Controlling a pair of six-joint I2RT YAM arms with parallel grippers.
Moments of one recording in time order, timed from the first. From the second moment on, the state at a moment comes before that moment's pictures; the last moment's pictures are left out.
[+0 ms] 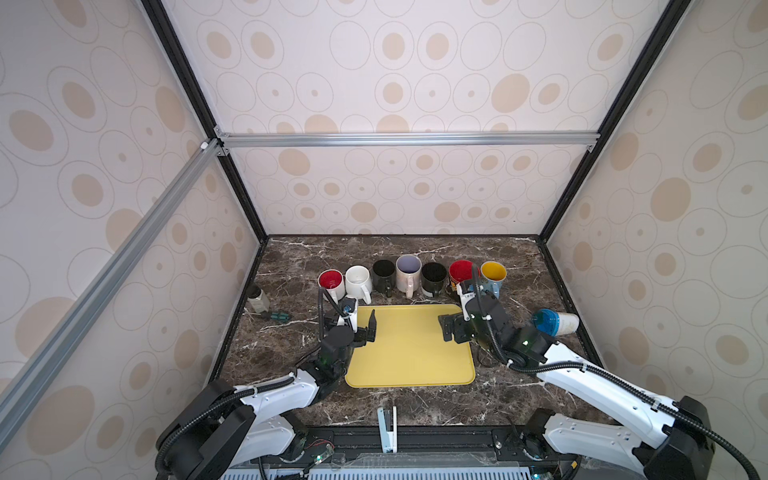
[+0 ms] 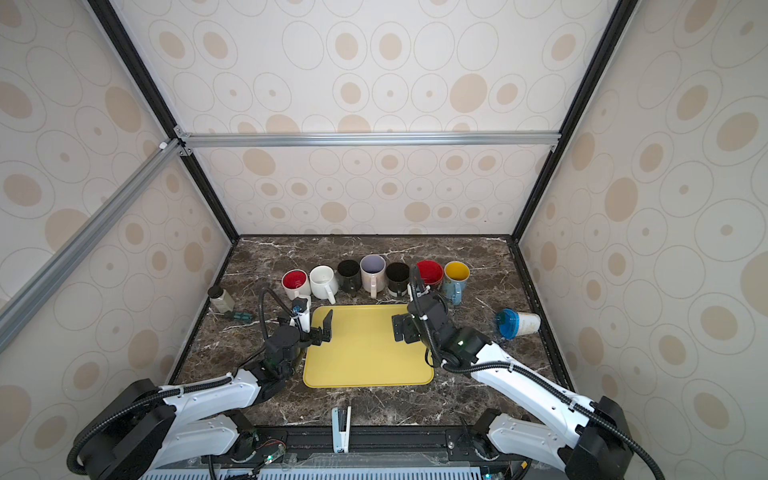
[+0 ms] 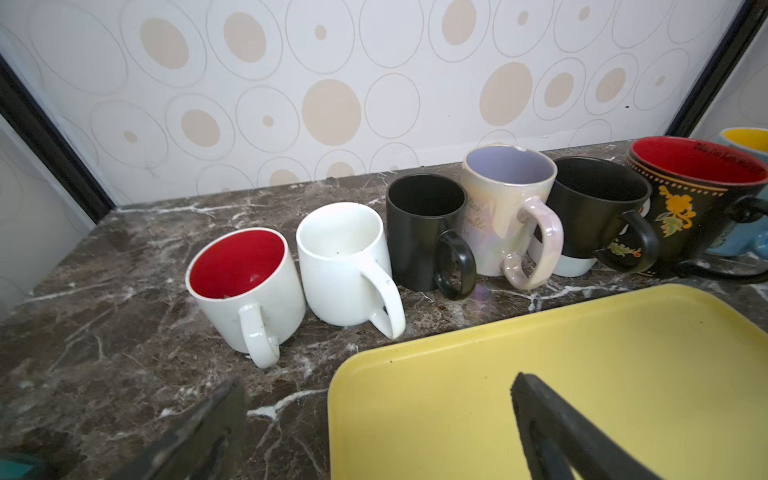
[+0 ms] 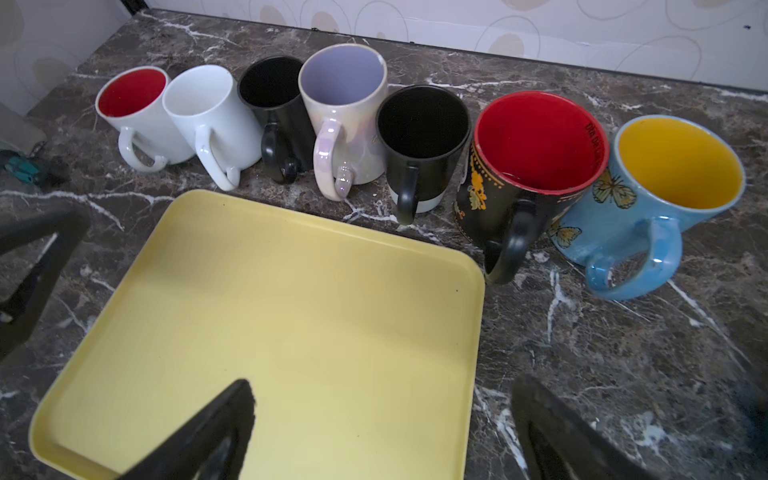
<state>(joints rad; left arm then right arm) -0.68 1.20 0.27 0.71 -0.53 -0.07 0.78 1.07 0.78 -0.40 0.35 0.32</state>
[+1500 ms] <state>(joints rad) -0.07 1.58 0.20 1.30 -0.31 0.06 0.27 1.10 0.46 0.17 0.48 0.01</state>
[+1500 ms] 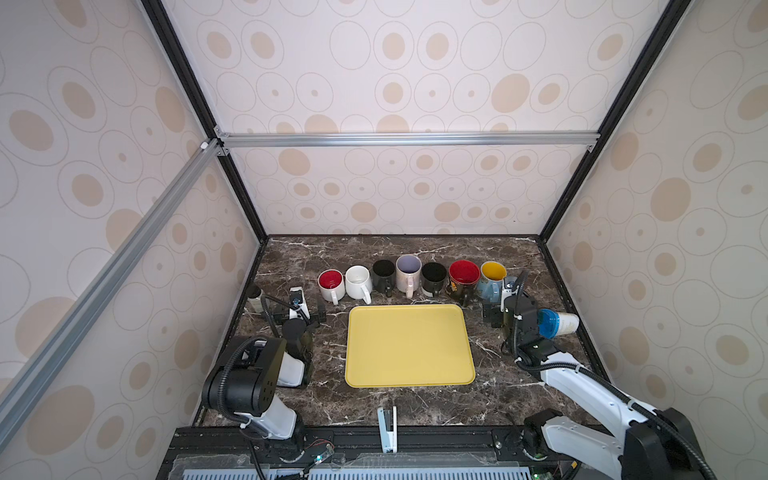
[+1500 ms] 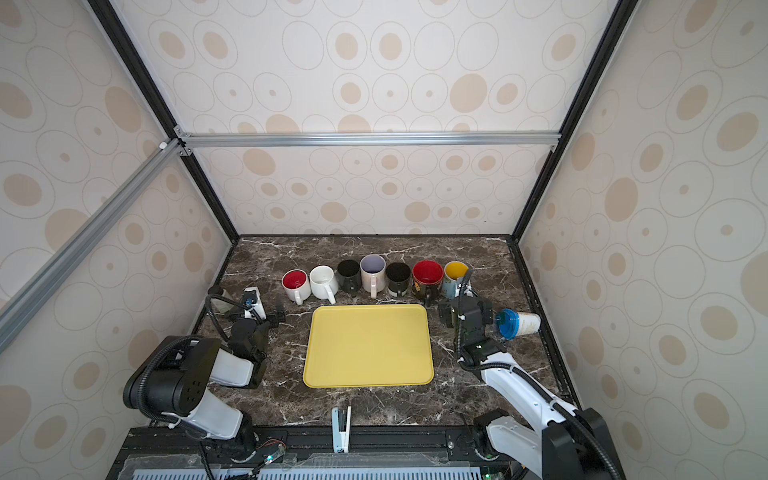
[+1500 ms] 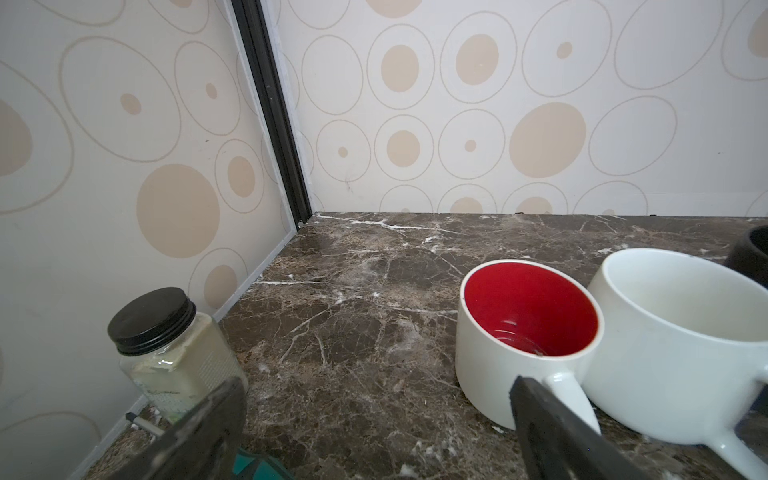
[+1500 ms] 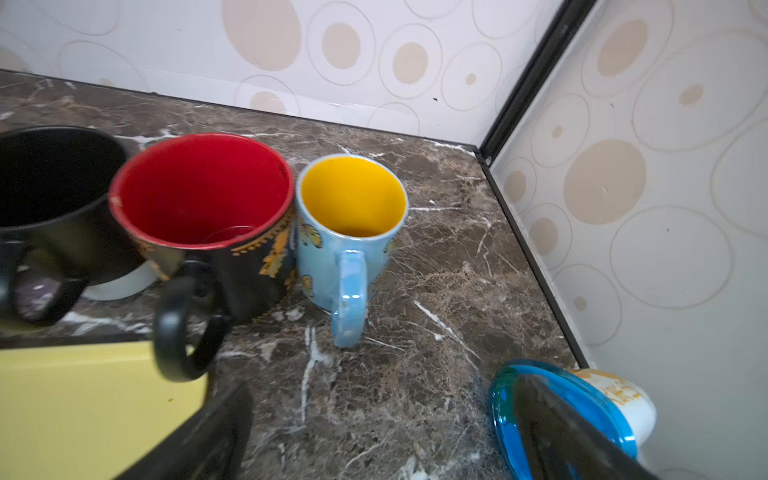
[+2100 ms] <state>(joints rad) -0.07 1.58 0.20 1.29 -0.31 0.06 0.06 1.55 0.41 0.68 0.11 -0.03</state>
